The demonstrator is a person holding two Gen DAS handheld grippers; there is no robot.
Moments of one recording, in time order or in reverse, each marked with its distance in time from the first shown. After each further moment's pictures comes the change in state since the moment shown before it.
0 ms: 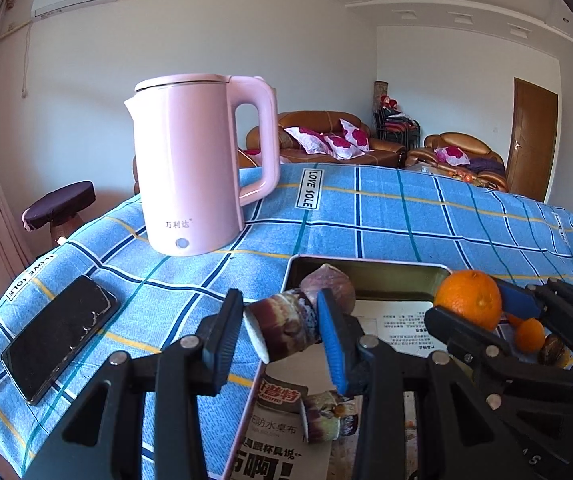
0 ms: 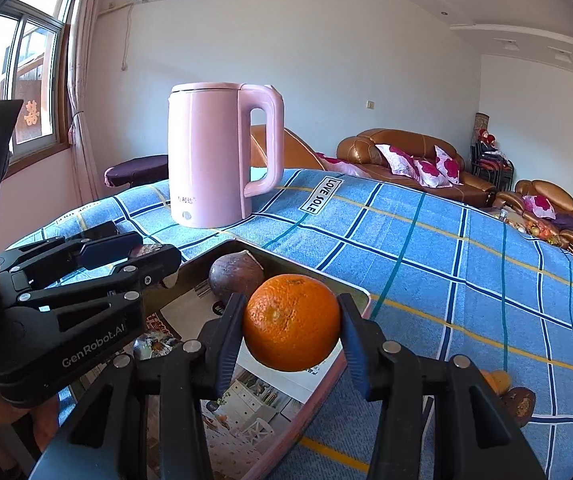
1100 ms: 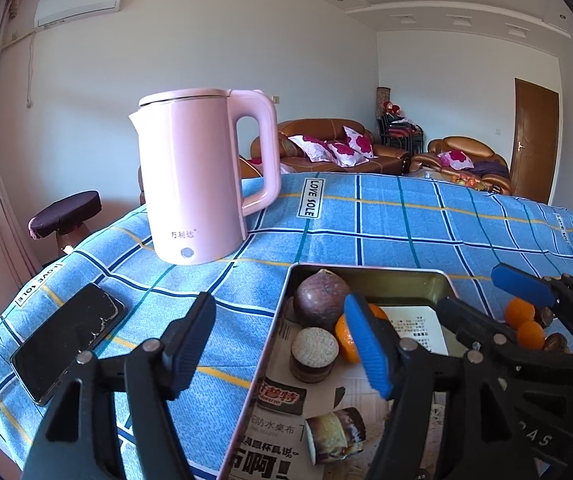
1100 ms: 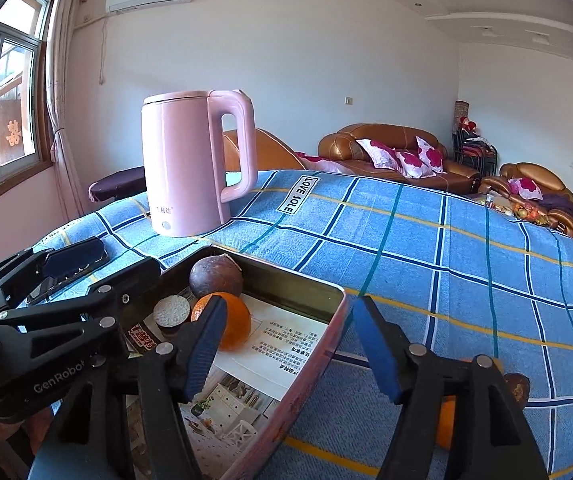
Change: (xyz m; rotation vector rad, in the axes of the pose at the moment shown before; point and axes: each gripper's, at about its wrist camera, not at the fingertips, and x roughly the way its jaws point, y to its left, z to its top) left arm -0.011 -0.004 0.000 0.007 -0.037 0.027; right arm -0.005 -0.014 -0.001 0.079 -0.034 -0.064
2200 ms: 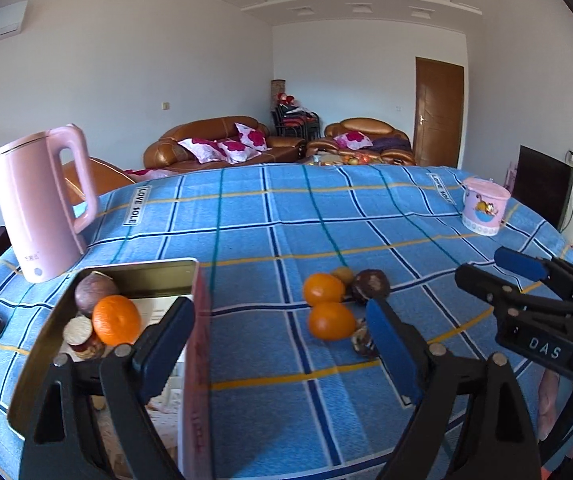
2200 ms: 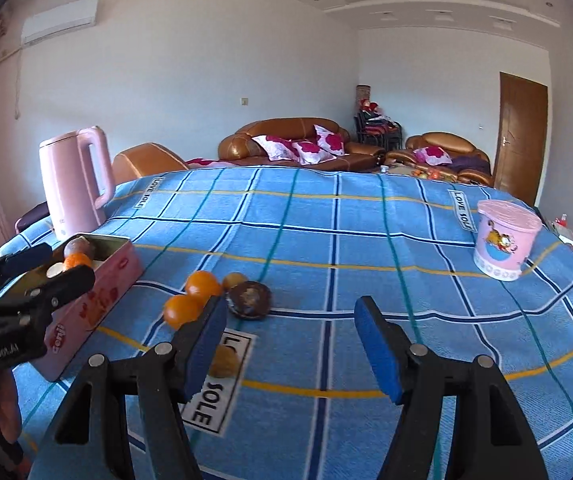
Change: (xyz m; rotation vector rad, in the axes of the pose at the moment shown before) left arm -0.041 -0.161 -0.019 0.182 0.029 -0.353; right arm -0.123 -0.159 -0.064 0.195 0.018 -0.323
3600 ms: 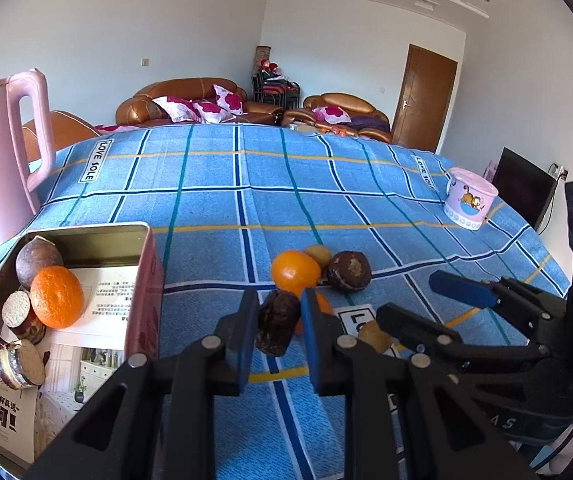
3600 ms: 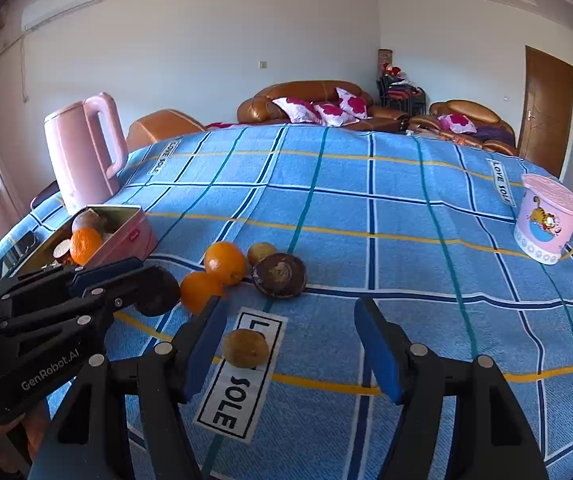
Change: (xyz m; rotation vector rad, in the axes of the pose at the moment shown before) left arm 0.031 0.009 0.001 -0.095 0.107 -0.127; right arm 0.039 0.029 0.001 -0.045 0.176 0.144
